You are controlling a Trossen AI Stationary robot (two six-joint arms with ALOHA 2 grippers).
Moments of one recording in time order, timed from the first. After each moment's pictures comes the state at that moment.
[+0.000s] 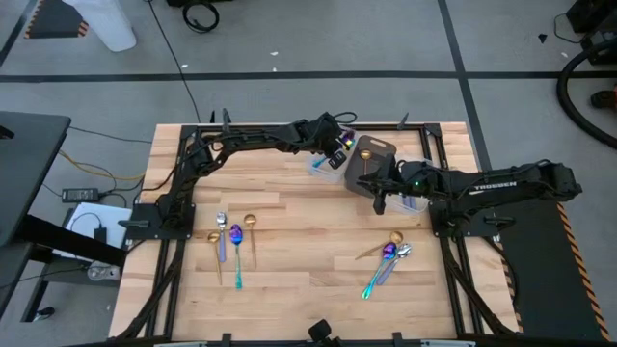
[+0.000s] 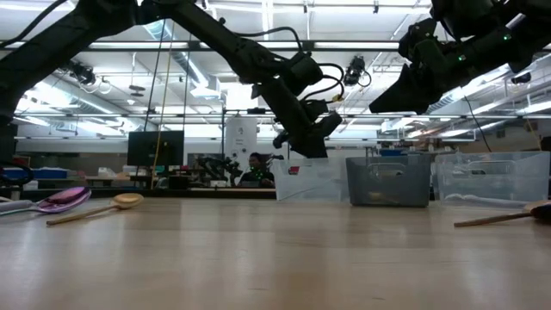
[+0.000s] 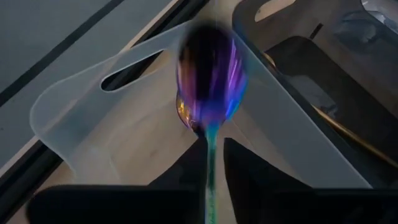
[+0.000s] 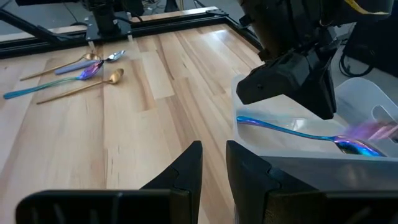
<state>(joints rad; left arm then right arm) 0.40 2.24 1.77 -0.29 -0.12 -0.15 -0.14 0.90 0.37 0.15 0.17 0.09</state>
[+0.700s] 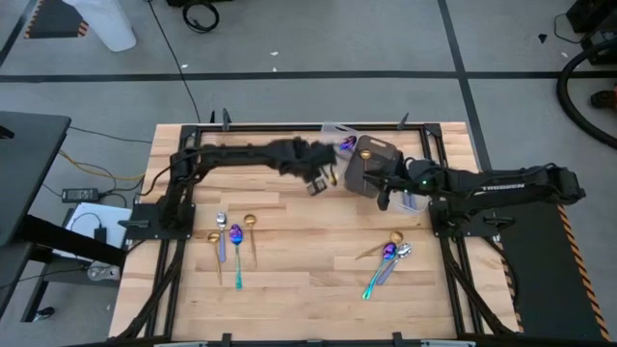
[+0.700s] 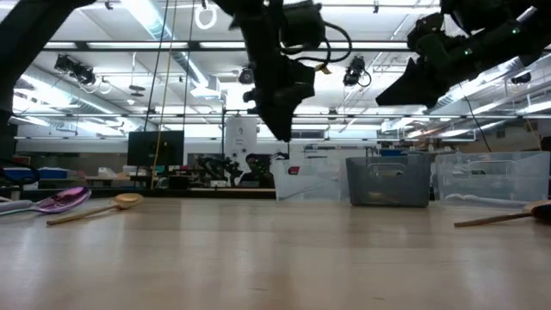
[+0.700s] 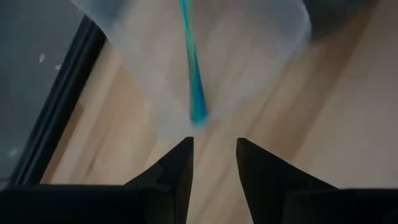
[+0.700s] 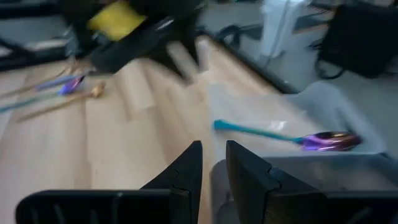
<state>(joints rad) 0.19 2.05 1.77 -0.90 -0.39 -0.19 -0.14 0.79 0.37 0.08 0.26 0.11</state>
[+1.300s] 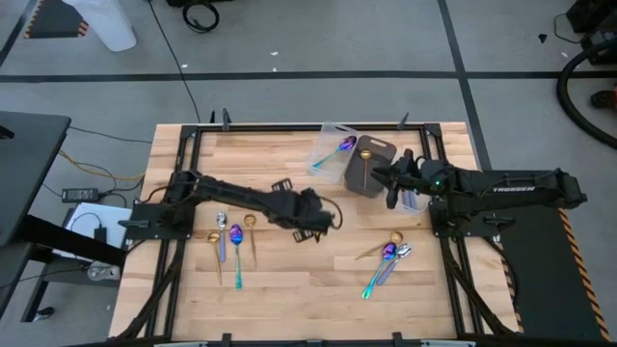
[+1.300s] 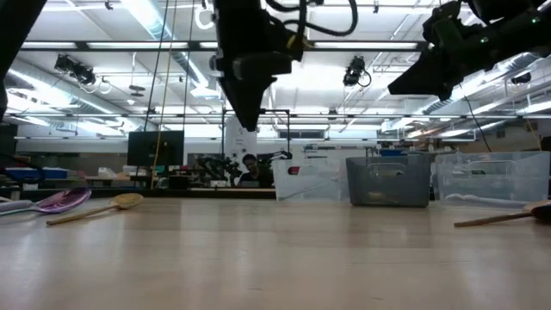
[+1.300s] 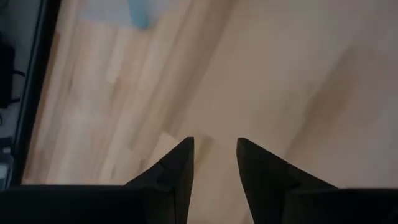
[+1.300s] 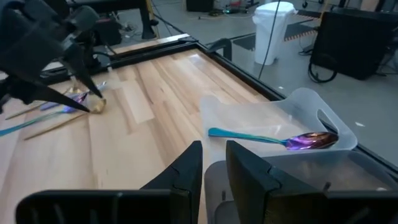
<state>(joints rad) -0.16 2.05 1.77 -1.23 -0.51 -0.56 -0.11 0.63 0.37 -0.04 0.31 0.16</state>
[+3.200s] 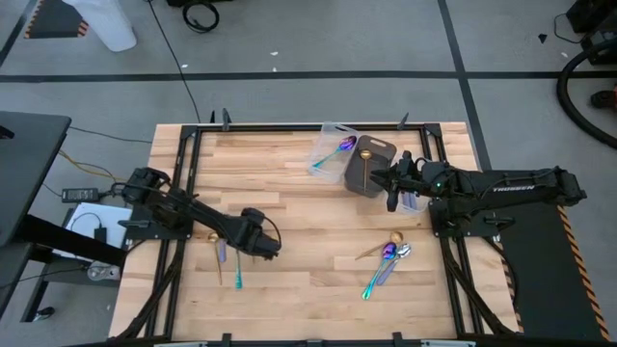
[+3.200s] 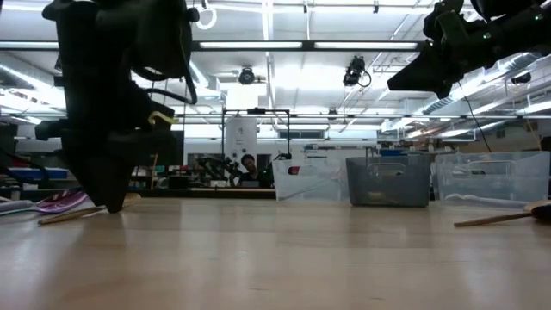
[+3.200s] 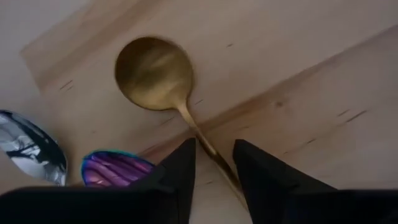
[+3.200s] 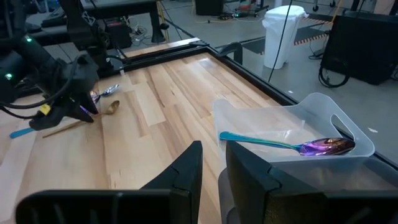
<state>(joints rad) -0.34 1.77 0.94 -0.80 -0.29 -1.42 -0.07 0.64 0.37 -0.02 0.31 0.16</state>
